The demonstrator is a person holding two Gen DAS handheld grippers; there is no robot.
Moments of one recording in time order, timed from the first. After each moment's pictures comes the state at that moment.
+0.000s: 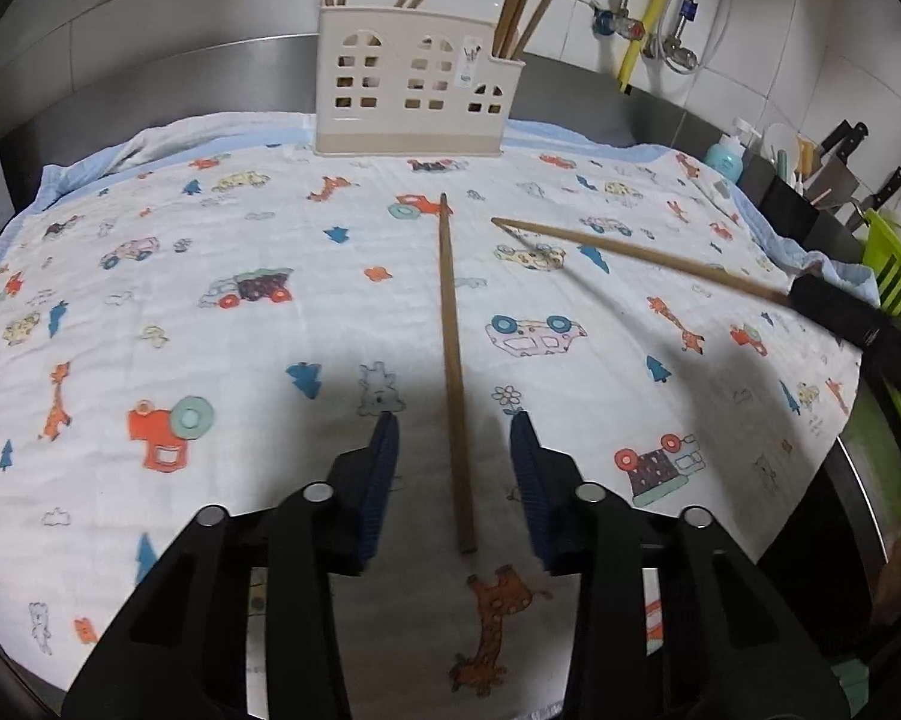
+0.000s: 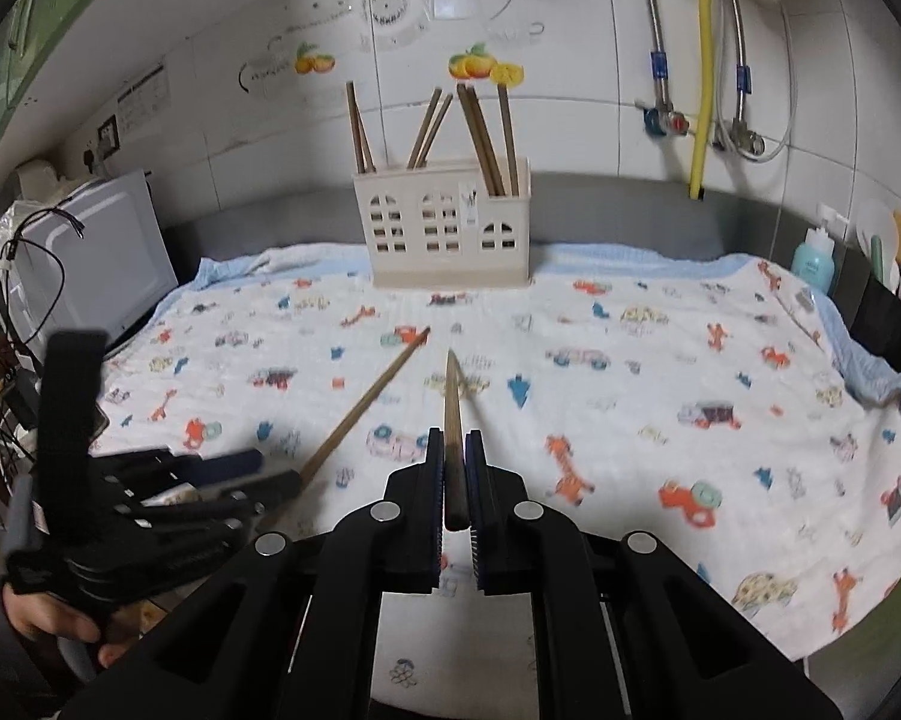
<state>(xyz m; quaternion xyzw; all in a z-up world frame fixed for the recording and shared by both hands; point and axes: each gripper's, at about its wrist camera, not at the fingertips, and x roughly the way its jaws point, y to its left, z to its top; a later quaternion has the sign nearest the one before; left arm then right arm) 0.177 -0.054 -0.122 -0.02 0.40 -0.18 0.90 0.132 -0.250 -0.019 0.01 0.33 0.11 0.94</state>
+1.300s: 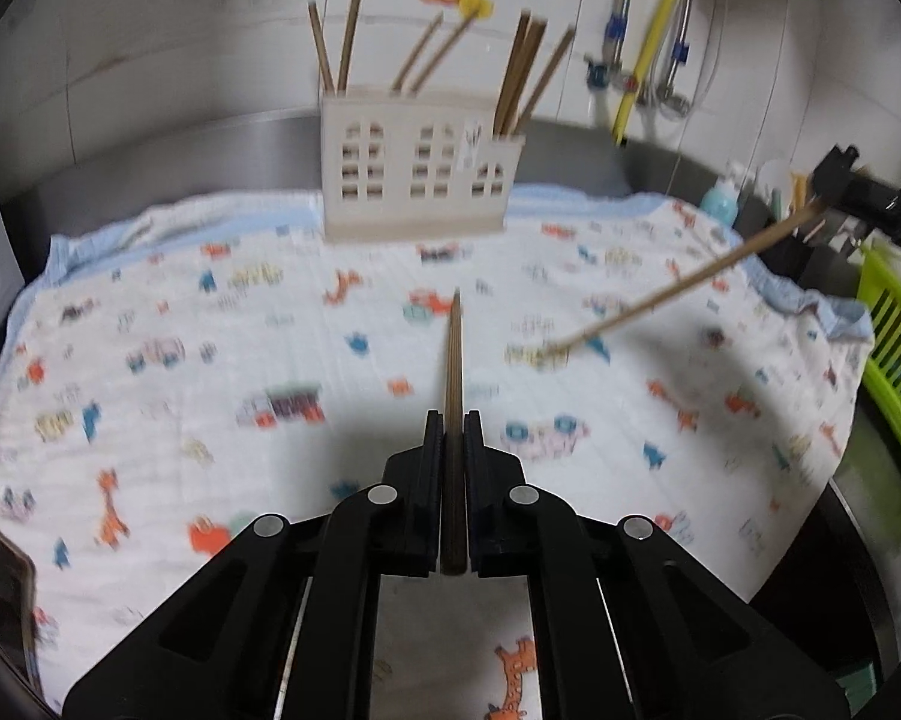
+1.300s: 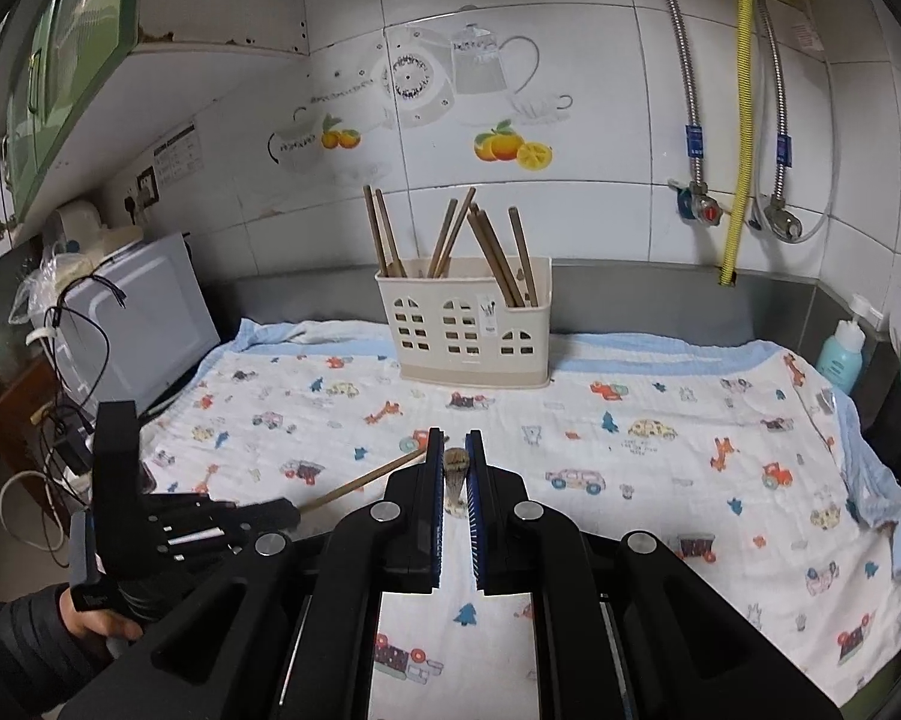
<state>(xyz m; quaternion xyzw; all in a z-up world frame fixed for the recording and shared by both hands) 0.197 -0.042 -0.069 -0.01 0.35 -0.18 0.92 0.180 -0.282 0.064 0.02 0.30 0.18 0.94</state>
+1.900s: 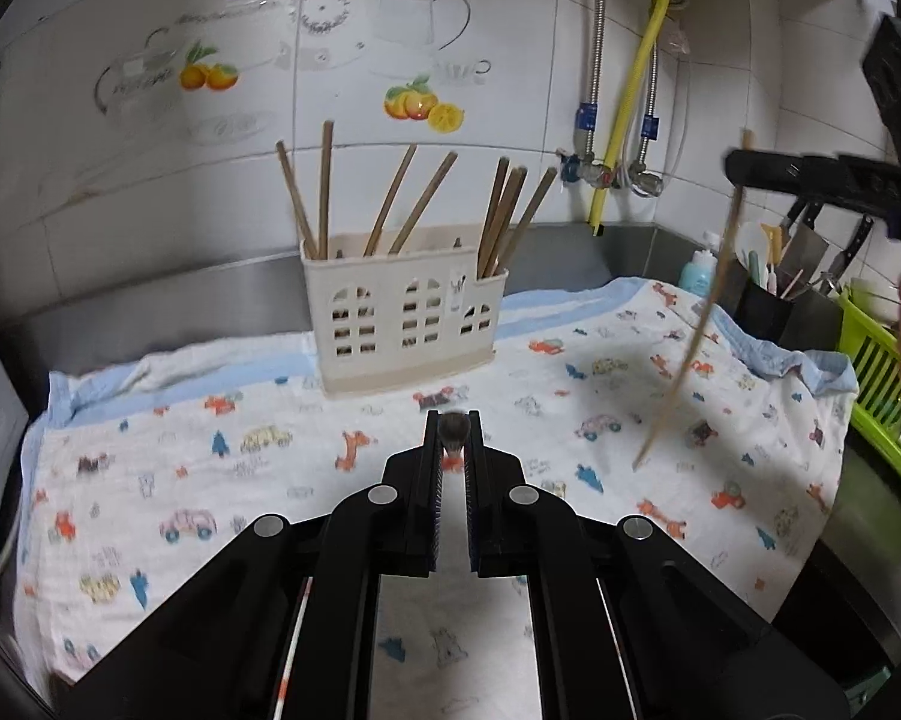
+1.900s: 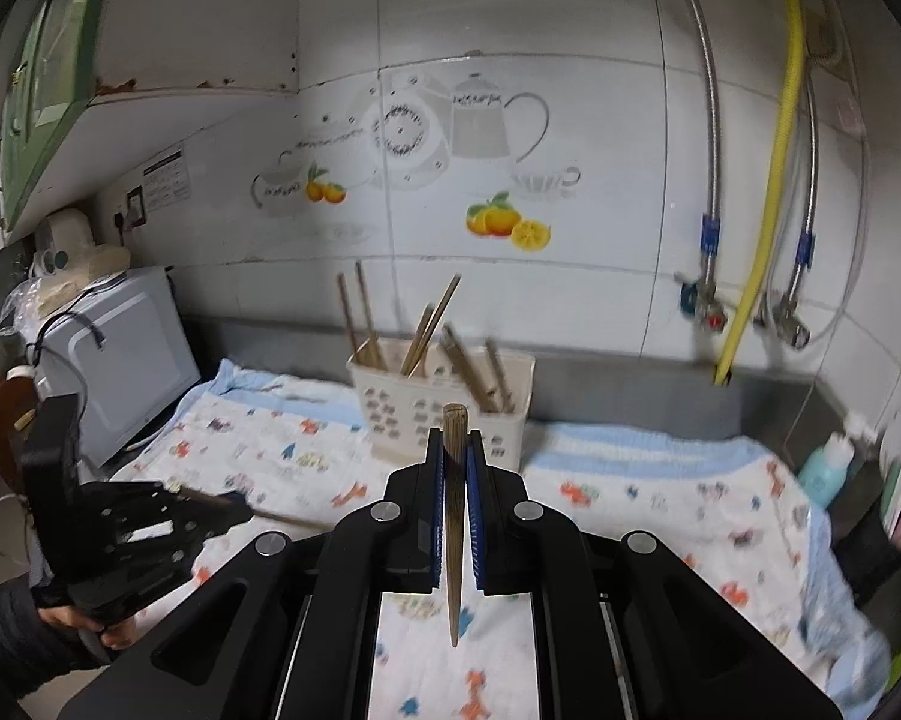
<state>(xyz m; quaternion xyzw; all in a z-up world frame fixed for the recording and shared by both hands) 0.234 -0.045 0.005 0.02 0.27 -0.21 0.94 0.258 -0.286 0.130 -0.03 0.27 0.16 0.95</state>
